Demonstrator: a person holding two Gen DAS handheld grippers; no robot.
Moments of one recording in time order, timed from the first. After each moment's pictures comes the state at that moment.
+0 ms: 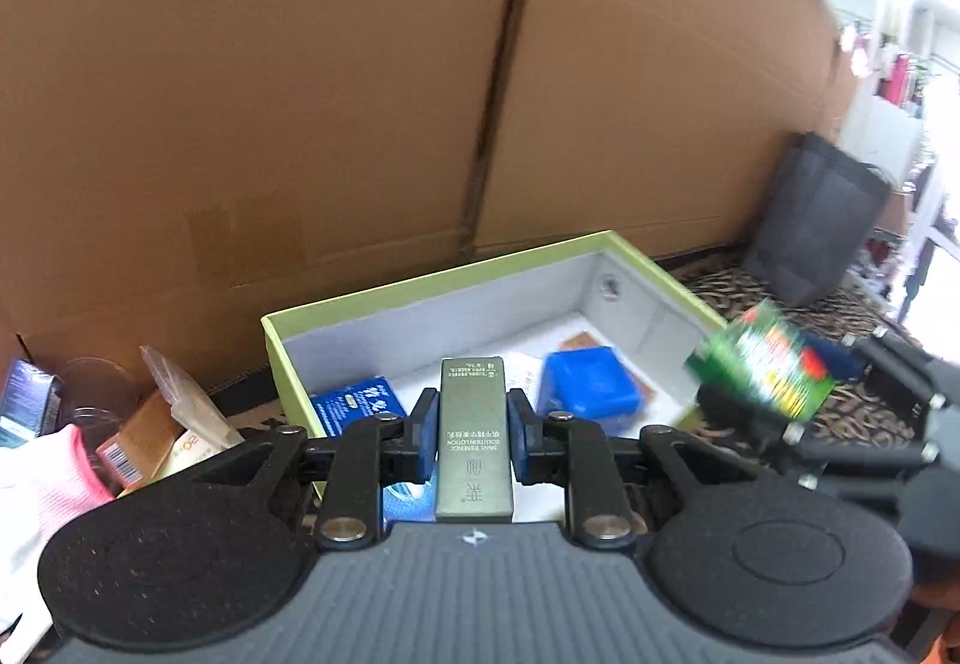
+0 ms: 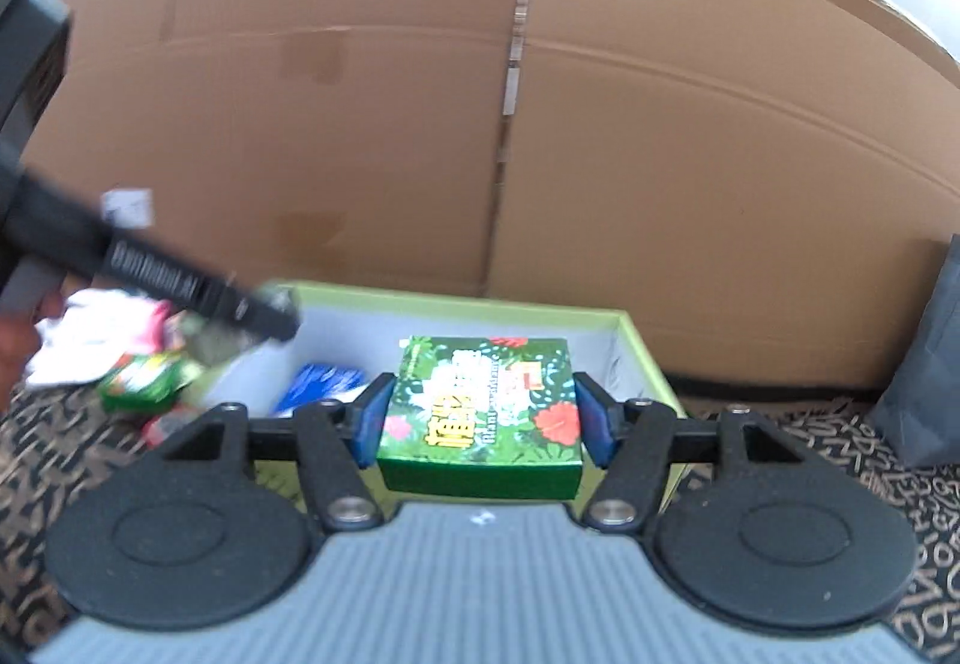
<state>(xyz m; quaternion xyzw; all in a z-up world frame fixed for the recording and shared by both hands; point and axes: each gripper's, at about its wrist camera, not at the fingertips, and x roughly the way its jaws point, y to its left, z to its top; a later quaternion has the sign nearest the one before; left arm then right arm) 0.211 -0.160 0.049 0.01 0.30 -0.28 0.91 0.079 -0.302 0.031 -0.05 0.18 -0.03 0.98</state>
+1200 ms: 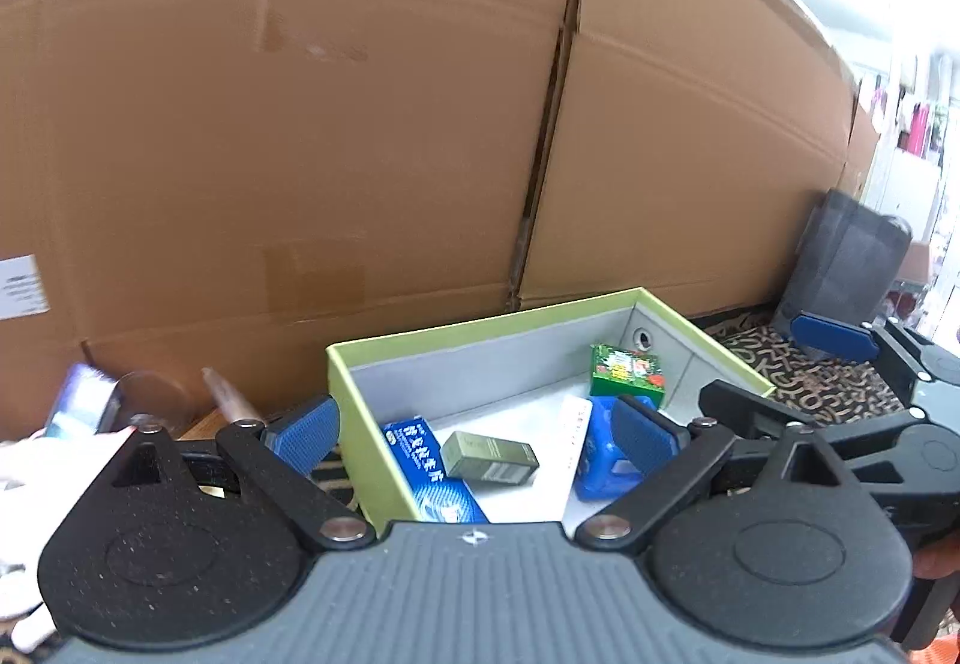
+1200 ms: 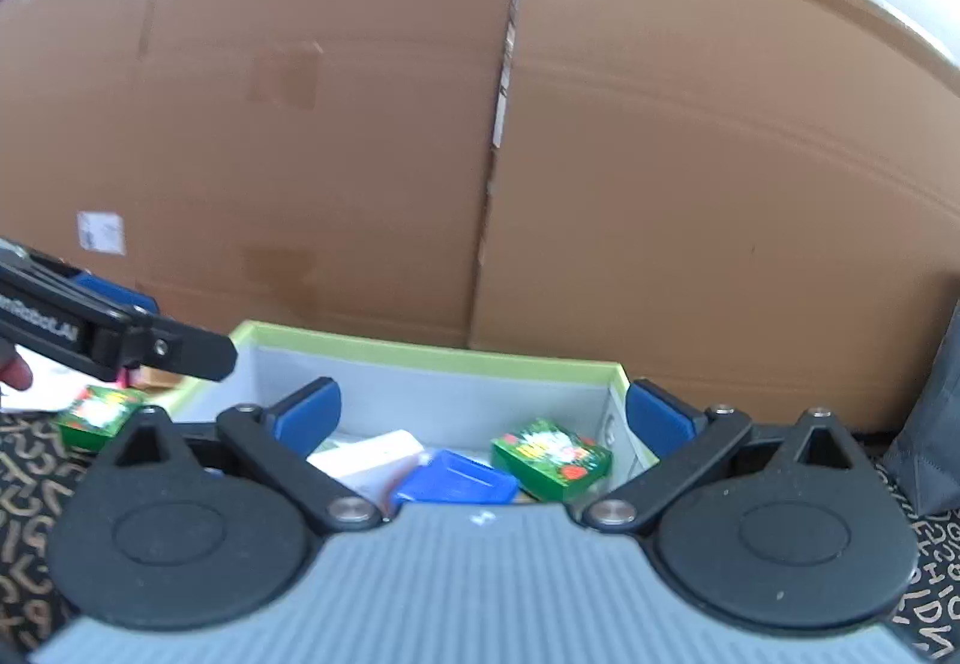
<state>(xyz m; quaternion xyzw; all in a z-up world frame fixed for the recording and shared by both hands) 0.167 -0.120 0.051 -0.02 0.23 -0.25 0.94 0.070 -0.302 0.034 -0.06 0.13 -0.01 0.99</state>
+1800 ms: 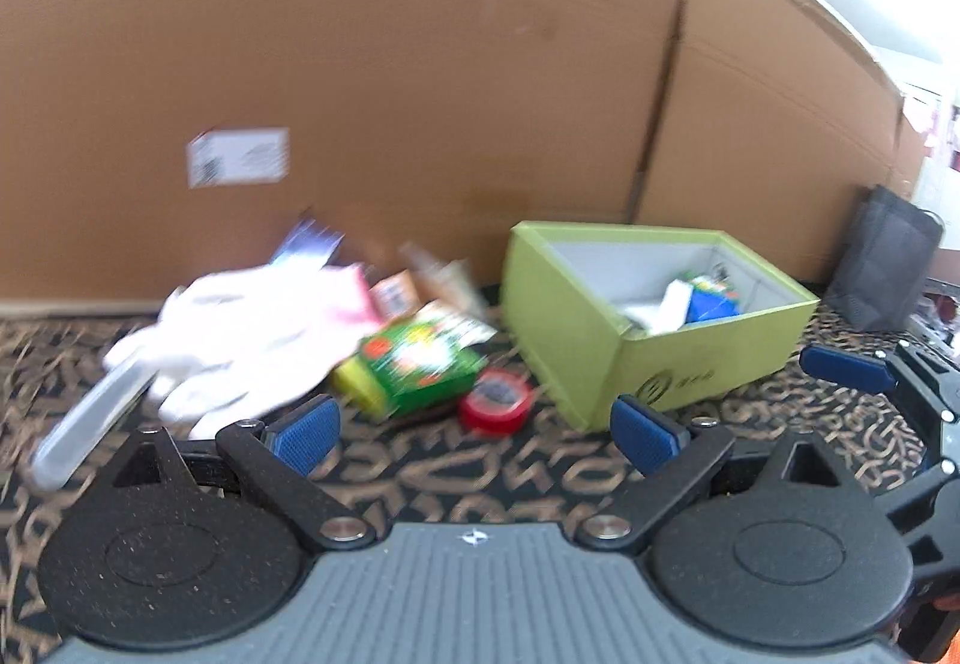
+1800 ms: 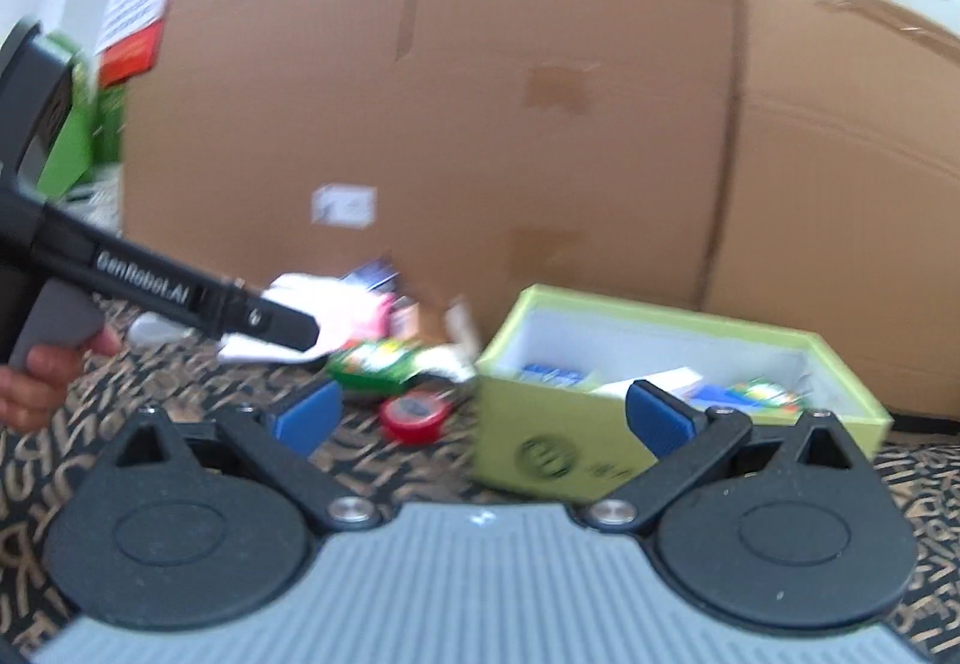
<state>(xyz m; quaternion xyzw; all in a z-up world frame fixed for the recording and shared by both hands) 0.069 0.001 0.009 -0.04 0.24 -0.16 0.96 -0.005 -0.185 -0.007 -0.08 0.15 0.14 0.98</state>
